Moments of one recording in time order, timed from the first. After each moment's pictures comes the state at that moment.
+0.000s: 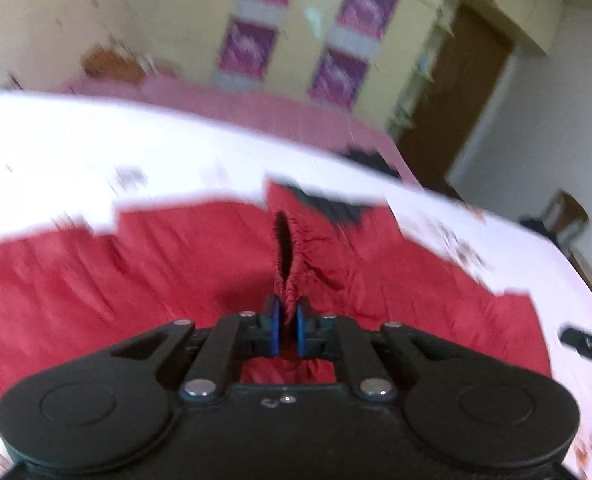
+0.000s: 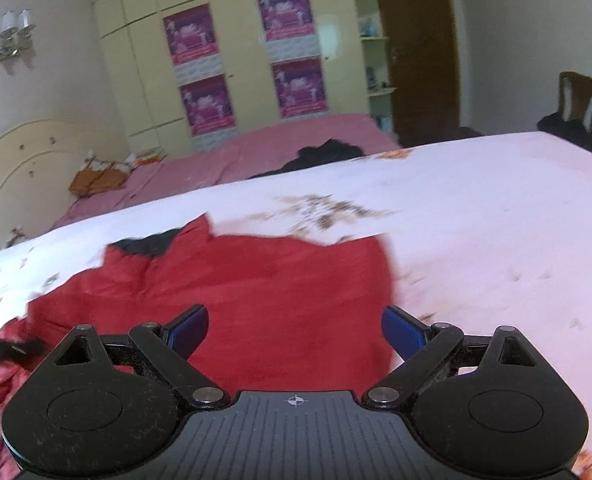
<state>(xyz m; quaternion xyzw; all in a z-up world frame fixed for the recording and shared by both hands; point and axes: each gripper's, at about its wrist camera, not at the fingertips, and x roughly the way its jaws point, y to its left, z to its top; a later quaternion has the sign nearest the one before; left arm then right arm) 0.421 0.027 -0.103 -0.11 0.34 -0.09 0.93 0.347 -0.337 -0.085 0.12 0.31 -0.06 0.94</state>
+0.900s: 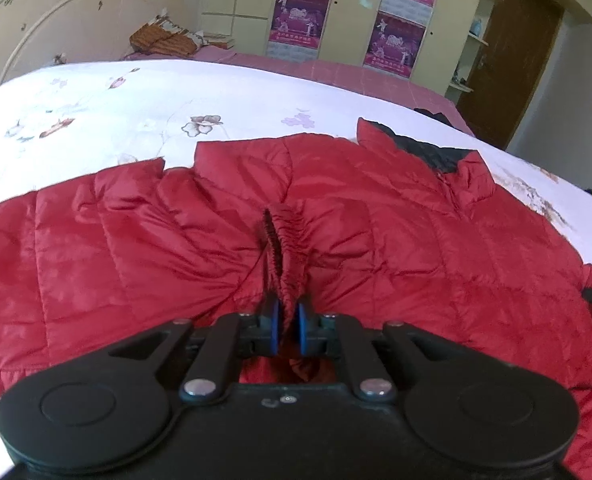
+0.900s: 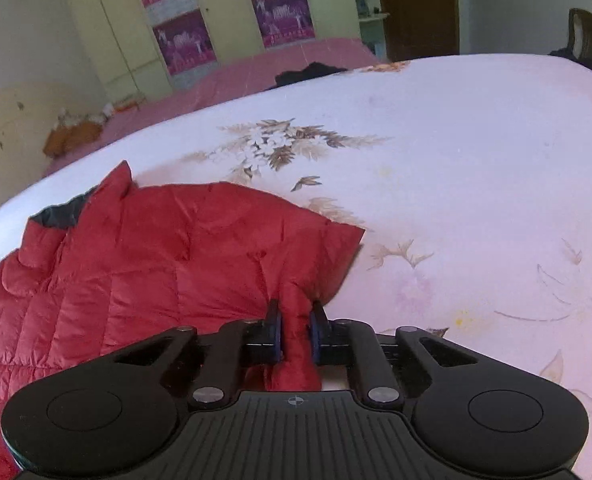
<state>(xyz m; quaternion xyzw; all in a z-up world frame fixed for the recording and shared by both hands) 0.424 0.045 -0.159 -0.07 0.40 -0.02 0.91 0.436 -0.385 -0.165 0.14 0.41 -0.06 0.90</state>
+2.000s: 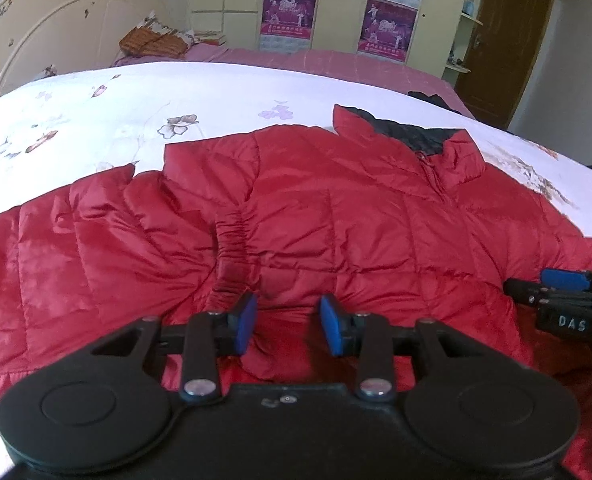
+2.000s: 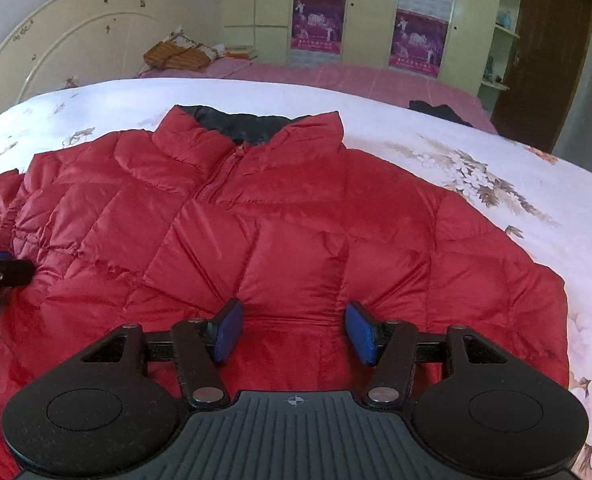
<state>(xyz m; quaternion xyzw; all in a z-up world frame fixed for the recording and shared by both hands) 0.428 0.018 -0.156 -0.04 0.42 -0.02 0.91 0.446 -0.224 -0.175 -0.04 0.41 0.08 0.91</state>
